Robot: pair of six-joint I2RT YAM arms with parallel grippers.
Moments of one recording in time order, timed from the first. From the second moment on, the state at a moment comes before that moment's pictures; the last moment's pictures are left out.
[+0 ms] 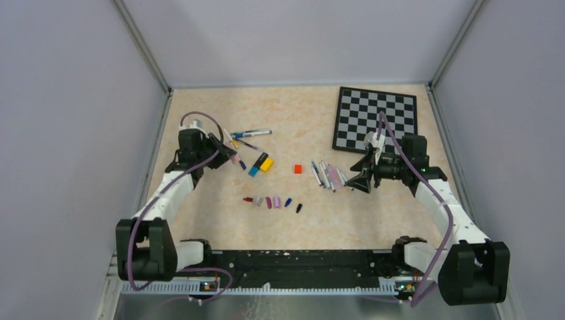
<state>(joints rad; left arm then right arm) -0.01 1.30 0.80 -0.20 0.22 -0.66 0.05 1.07 0.69 -0.40 -1.04 -0.51</state>
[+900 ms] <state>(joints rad) -0.91 1.41 0.95 0.25 -0.14 -1.21 0.13 1.04 0.90 -0.42 -1.08 -0.21</state>
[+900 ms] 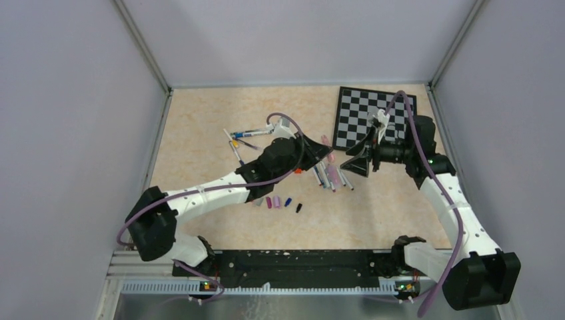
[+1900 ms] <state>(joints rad) -1.01 1.59 1.11 0.13 -0.35 -1.34 0.20 1.14 0.82 -0.19 -0.85 0.06</state>
